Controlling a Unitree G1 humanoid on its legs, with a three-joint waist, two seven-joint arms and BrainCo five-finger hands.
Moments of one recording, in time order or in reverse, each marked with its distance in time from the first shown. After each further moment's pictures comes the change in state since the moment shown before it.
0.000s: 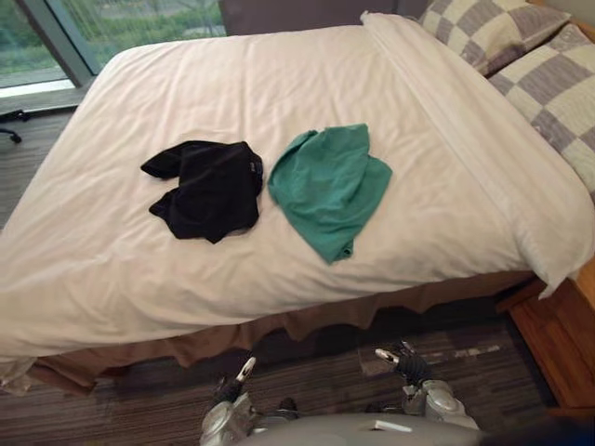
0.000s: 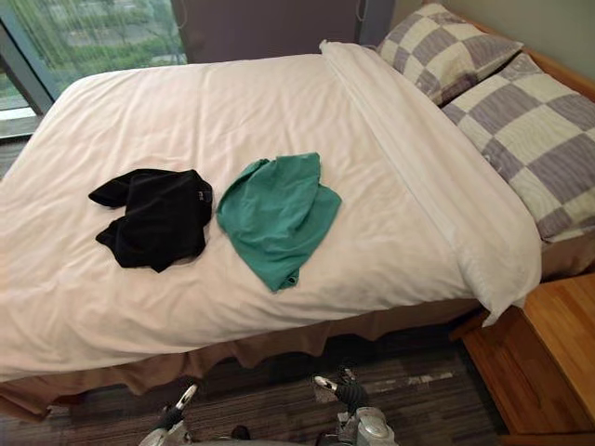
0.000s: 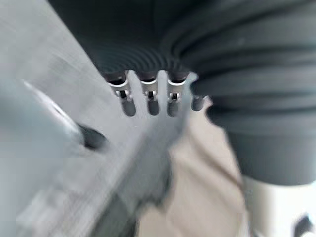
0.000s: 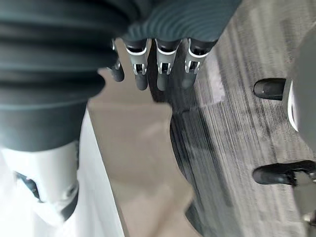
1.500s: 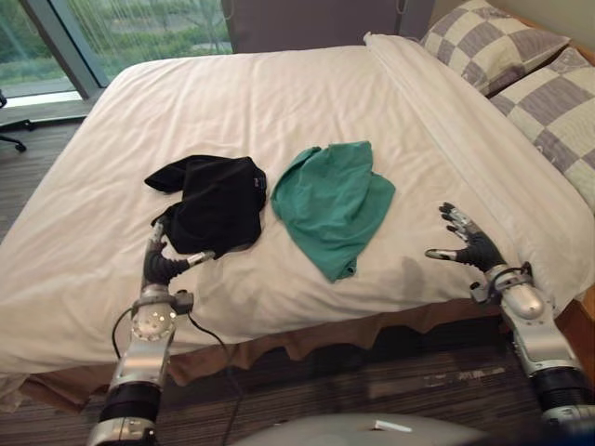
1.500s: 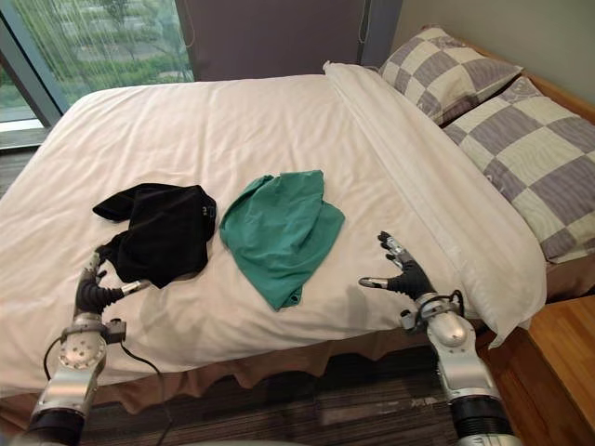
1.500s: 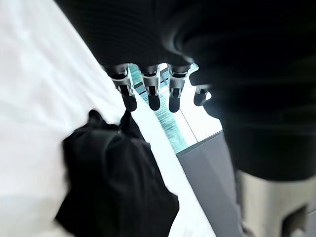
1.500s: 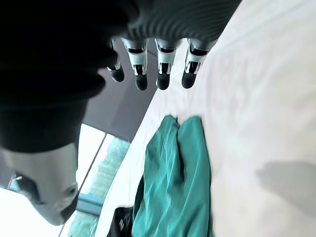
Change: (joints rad) left arm -0.164 0.395 -0.096 -0.707 0.607 -0.077 0.022; right arm -0.119 -0.383 -0.018 -0.822 -0.270 0.021 0.197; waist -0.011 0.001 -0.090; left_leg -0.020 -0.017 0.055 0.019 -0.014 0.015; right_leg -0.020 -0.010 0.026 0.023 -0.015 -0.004
